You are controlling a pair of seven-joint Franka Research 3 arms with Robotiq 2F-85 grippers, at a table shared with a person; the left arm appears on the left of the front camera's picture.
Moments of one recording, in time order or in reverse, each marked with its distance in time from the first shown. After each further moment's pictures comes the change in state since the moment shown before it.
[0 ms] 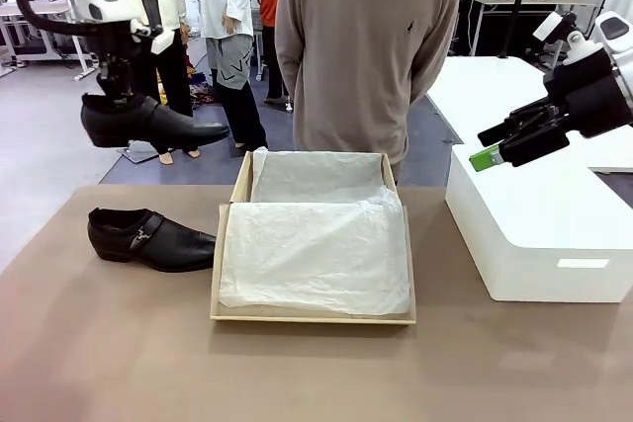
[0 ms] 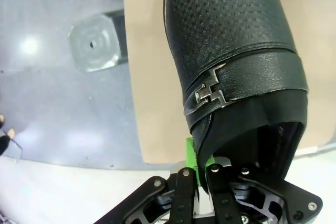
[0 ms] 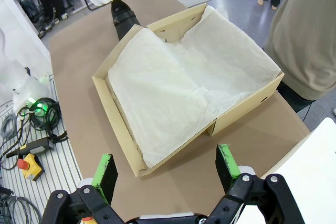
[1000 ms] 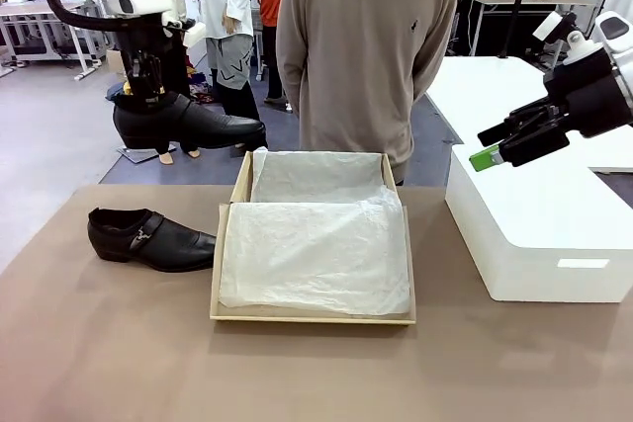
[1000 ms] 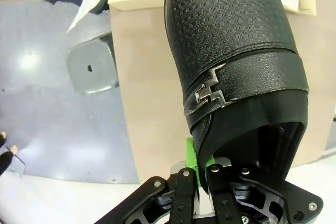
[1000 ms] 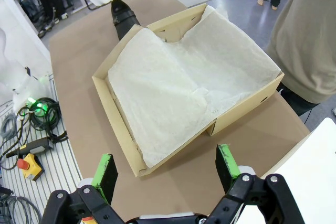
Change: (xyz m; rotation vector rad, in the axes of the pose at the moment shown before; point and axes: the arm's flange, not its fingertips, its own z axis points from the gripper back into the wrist) left arm 0.051 -0.027 0.003 -0.015 -0.038 -0.034; right arm 0.000 0.000 0.000 0.000 0.000 0.001
